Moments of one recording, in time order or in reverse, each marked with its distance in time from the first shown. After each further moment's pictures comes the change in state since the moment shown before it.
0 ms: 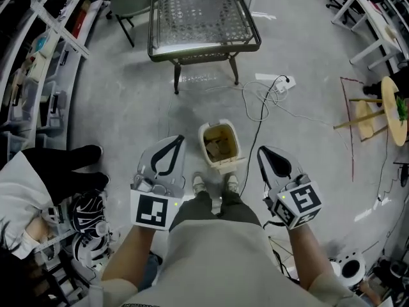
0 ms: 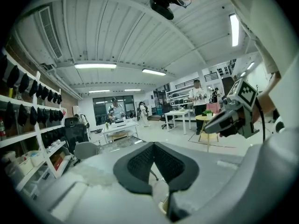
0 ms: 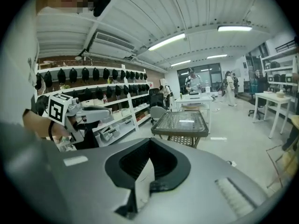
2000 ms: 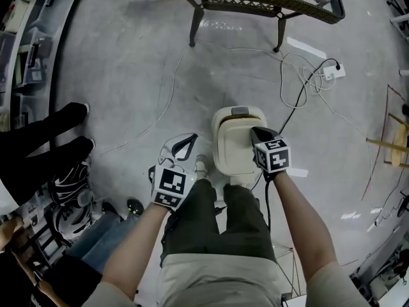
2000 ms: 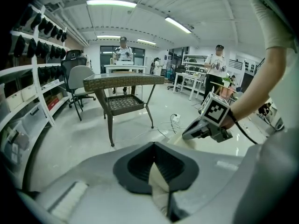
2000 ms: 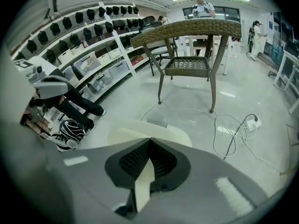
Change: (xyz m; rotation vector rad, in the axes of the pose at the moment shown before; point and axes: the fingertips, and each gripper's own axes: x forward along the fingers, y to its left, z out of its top) left arm 0.175 0.025 -0.435 -0.213 0.479 -0.038; right arm 0.344 -0.135 -0.436 0.086 0.679 0.091
